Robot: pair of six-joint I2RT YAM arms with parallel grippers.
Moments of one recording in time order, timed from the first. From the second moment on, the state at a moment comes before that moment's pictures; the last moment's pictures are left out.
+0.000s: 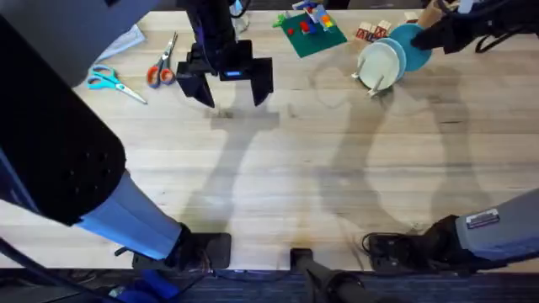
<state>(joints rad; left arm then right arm) -0.31 1.80 1.63 -1.45 0.05 -0.38 -0.27 1.81 1.45 -0.67 -0.45 -0.79</state>
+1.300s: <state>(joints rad) -0.31 1.80 1.63 -1.45 0.05 -0.38 -0.26 1.79 1.45 -0.63 -0.50 -0.79</state>
